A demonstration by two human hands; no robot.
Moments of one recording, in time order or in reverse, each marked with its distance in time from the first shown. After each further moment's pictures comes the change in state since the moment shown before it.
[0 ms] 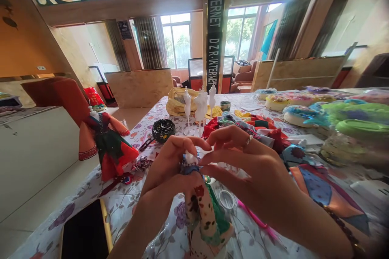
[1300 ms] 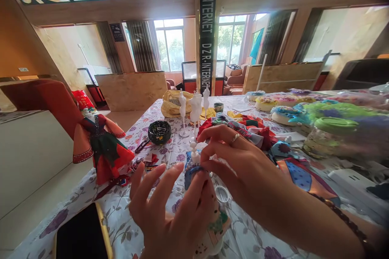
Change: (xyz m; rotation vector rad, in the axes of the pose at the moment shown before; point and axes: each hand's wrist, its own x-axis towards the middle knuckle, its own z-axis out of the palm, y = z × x) left_hand -0.040 -0.027 0.018 1.409 0.544 0.936; right_hand 0.009 -0.029 -0.009 -0.231 -0.115 0.024
